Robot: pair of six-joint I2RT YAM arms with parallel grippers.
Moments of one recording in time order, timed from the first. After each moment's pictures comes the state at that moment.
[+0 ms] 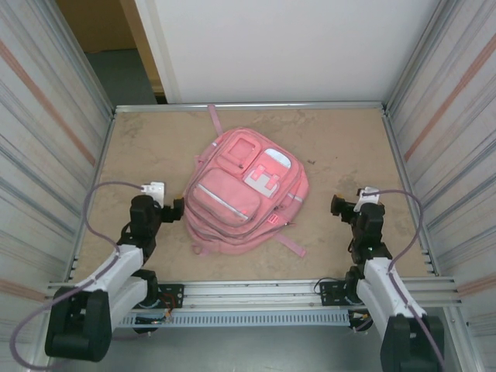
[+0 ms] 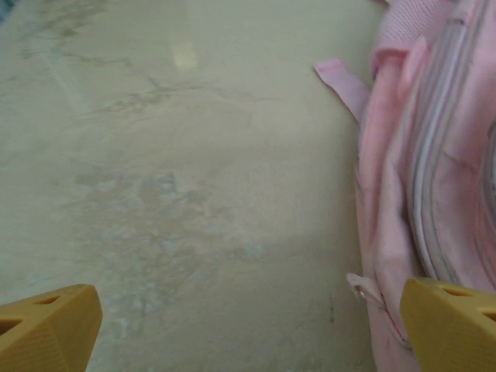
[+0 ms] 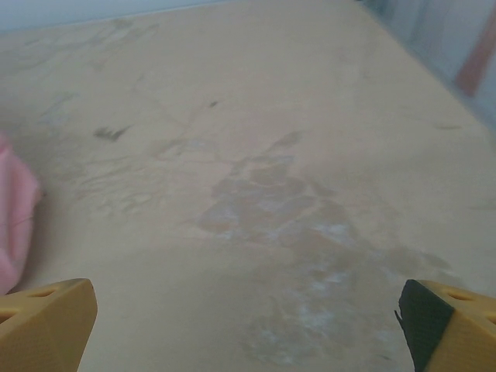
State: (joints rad) left arm -0.12 0.96 0.19 0.28 -0.08 0.05; right arm -0.01 0.75 0.09 0.25 0.10 0.12
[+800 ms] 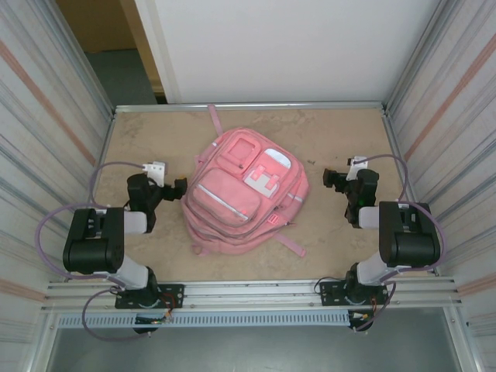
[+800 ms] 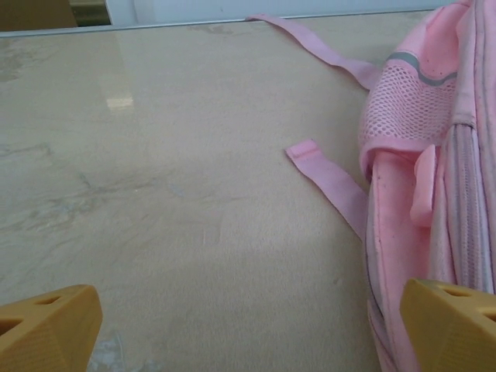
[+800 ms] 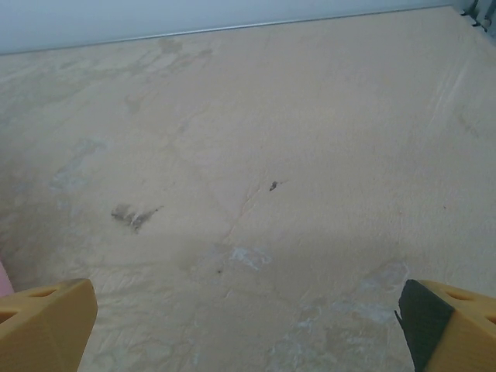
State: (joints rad) left arm 0.03 1.52 0.38 0.73 0.24 0.09; right arm -0.06 1.54 0.40 0.75 -0.07 0.07
